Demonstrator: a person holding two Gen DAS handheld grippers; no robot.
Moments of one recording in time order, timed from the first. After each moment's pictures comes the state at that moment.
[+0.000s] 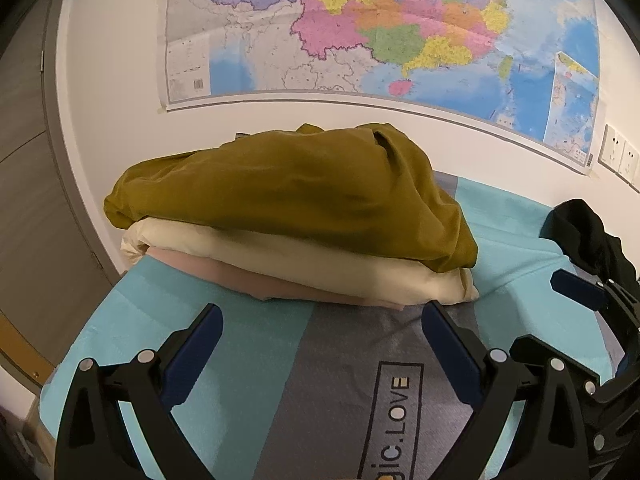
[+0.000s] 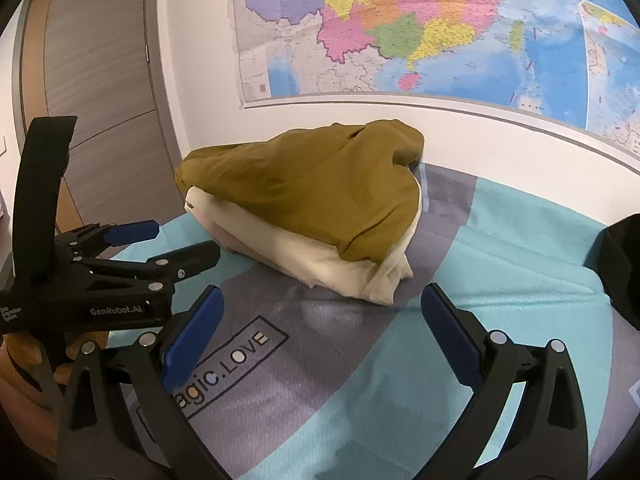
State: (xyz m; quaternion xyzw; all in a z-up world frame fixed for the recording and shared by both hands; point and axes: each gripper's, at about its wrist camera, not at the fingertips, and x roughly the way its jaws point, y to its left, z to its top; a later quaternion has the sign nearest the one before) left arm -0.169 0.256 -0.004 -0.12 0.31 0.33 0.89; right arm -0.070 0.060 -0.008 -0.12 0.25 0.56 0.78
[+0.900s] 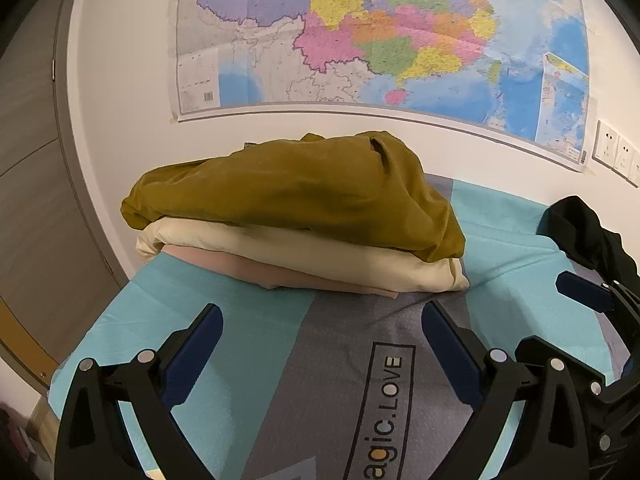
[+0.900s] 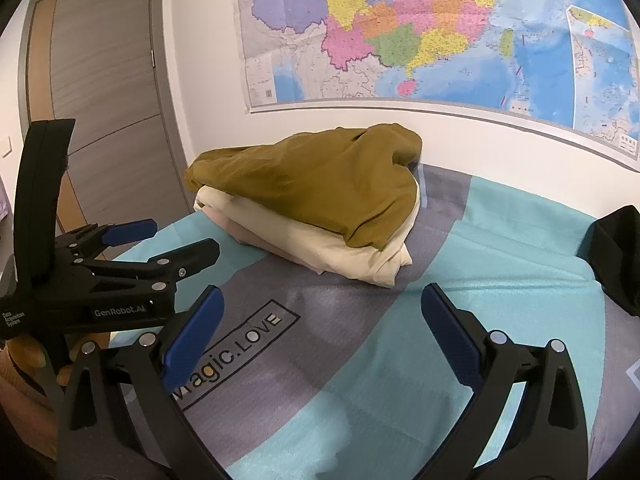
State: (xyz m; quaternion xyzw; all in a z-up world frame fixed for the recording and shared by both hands) left arm -0.186 0.228 -0.001 -0.11 0.29 0.34 0.89; right arm -0.085 0.036 -0.006 -0.11 0.24 0.56 0.79
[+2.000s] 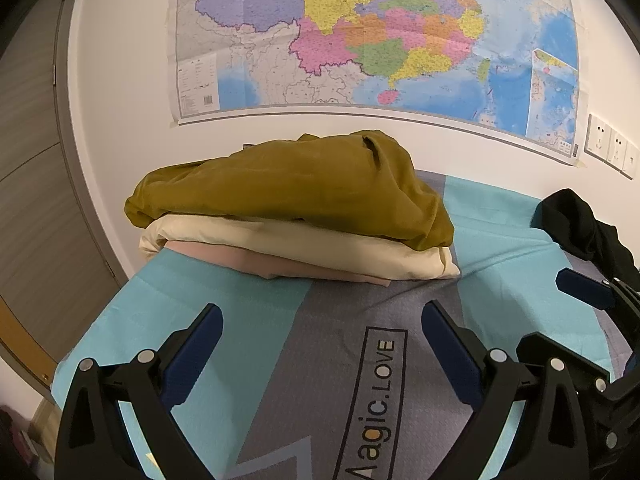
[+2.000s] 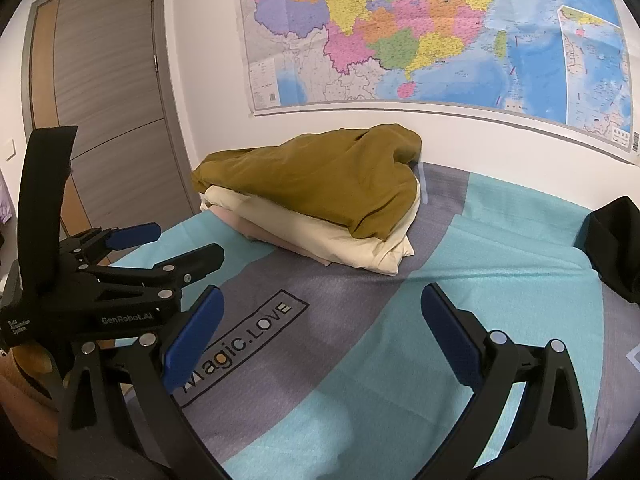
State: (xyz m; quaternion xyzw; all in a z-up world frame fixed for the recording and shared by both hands) left arm -0.194 0.214 -0.002 -0.10 0.29 0.34 0.89; right arm -0.094 0.024 -0.007 -0.10 0.24 0.56 0.79
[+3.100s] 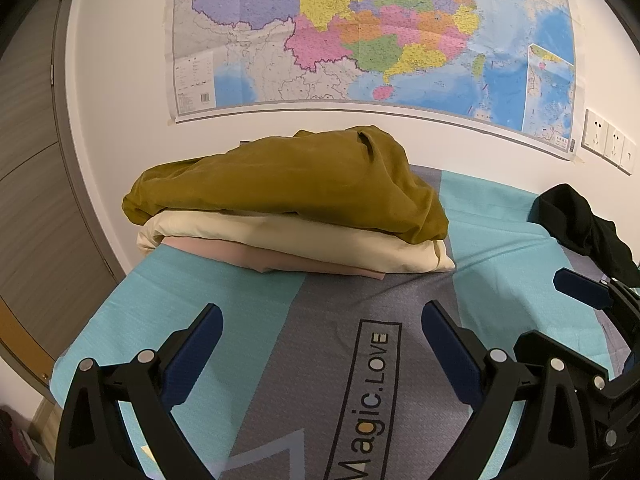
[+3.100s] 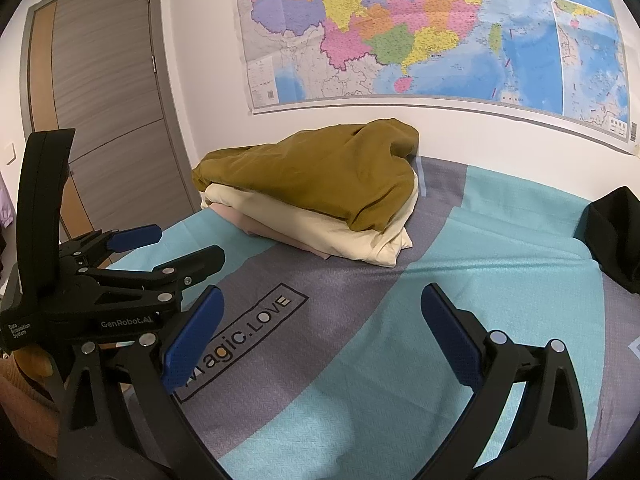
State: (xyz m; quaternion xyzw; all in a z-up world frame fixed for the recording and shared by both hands) left arm -0.195 0.207 -0.005 -0.10 0.29 0.34 0.89; right arm -0.095 0.017 -0.009 -0.09 0.25 0.56 0.79
